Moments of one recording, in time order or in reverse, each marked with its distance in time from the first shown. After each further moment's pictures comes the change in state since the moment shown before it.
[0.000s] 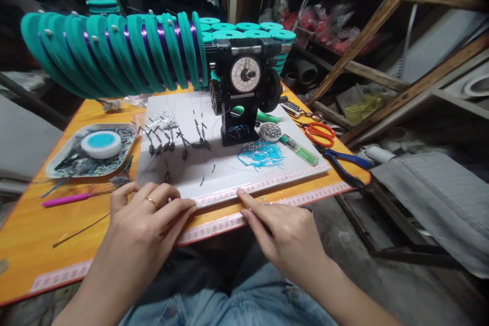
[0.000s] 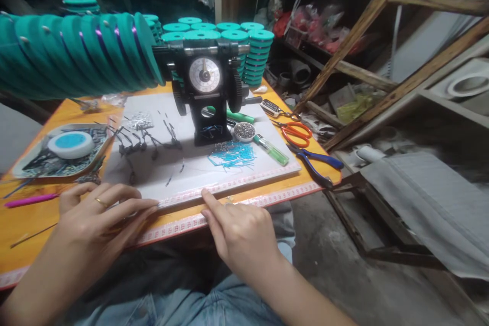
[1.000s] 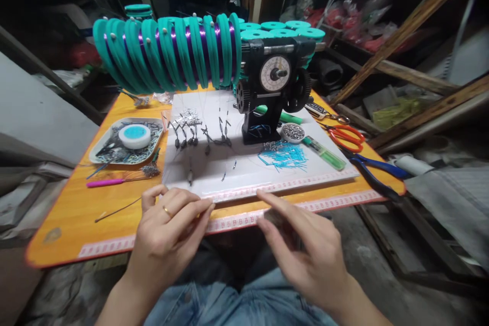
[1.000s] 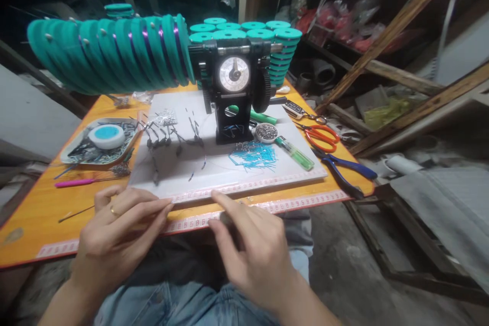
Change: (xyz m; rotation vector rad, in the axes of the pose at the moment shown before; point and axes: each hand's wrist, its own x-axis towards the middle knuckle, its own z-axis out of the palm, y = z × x) left_hand -0.012 0.018 -0.003 -0.168 0.194 -0.093; right_hand 0.006 -0.023 -0.007 0.268 0.125 -0.007
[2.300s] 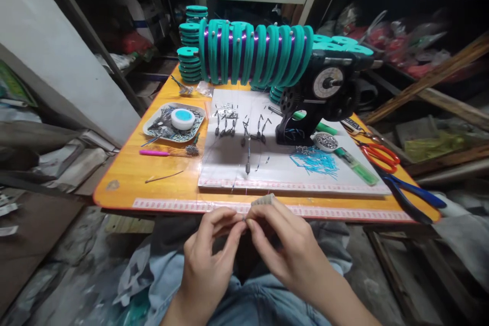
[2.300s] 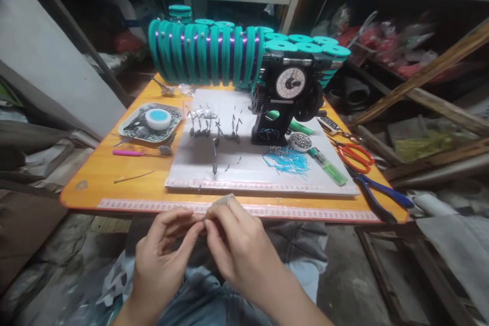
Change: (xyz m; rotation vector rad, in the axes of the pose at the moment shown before) left_hand -0.075 0.048 0.034 -0.589 0.349 -0.707; right_hand 0.008 -0.034 0.035 0.234 -0.301 -0.103
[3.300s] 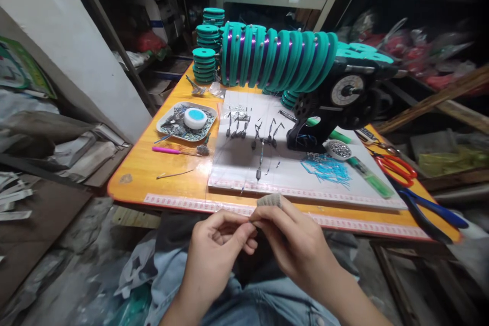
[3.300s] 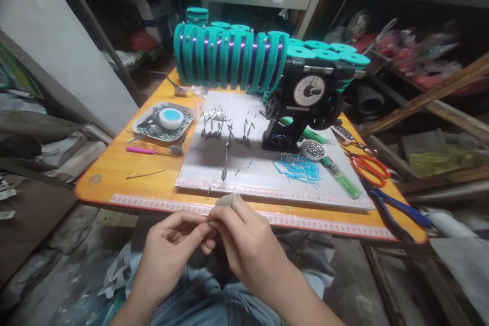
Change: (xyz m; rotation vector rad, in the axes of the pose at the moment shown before) left_hand 0.015 0.013 -0.003 -0.463 -0.095 -0.523; right_hand 0.010 0.011 0.000 0.041 -0.051 -0.104
